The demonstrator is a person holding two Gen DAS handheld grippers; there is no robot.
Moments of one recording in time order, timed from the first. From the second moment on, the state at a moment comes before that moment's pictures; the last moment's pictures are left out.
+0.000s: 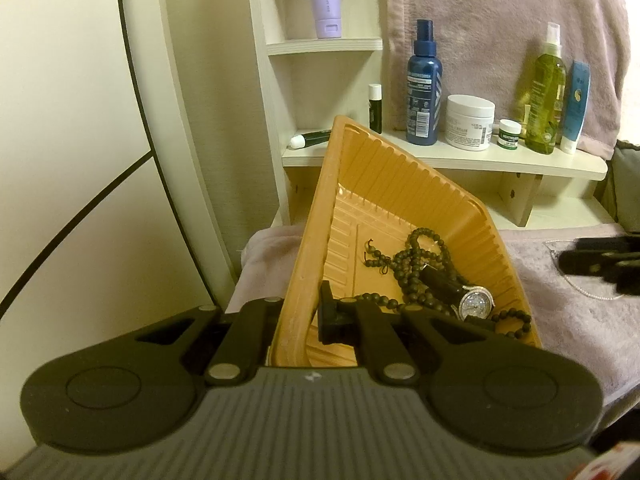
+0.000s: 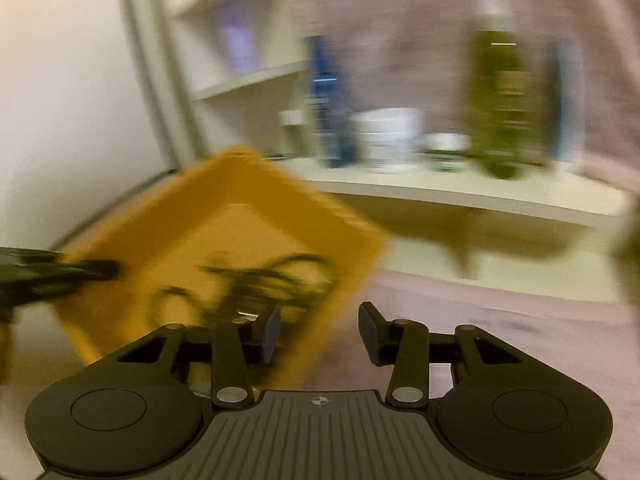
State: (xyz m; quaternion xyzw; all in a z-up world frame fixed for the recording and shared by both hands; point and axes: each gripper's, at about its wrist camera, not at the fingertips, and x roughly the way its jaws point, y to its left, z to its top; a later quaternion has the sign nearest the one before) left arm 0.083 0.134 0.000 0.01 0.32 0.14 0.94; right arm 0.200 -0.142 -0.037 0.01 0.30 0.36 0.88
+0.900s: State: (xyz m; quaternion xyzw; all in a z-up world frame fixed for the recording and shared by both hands) left arm 0.083 0.134 0.000 0.01 0.32 0.14 0.94; right arm 0.263 -0.261 -0.099 -0.08 0.37 0.17 0.91
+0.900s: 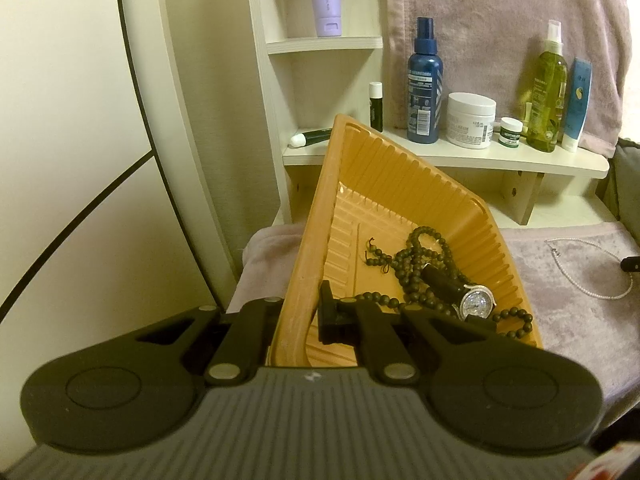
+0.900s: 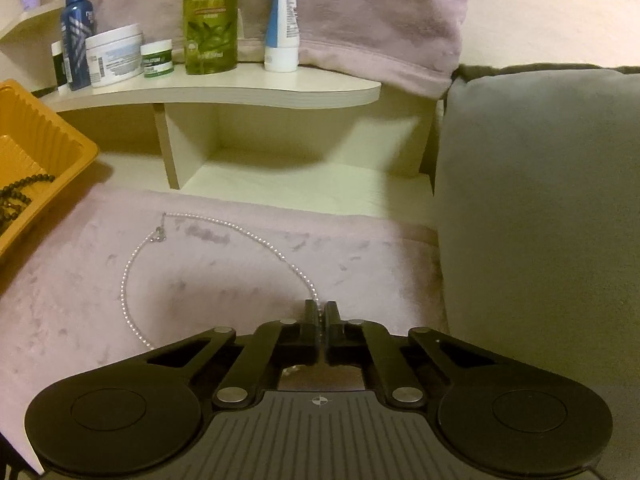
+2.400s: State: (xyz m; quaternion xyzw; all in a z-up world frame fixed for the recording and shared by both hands) left arm 0.081 0.150 -0.005 -0.03 0.32 0.12 0.94; right arm 0.205 -0.055 0.096 -0.07 0.24 0.49 0.84
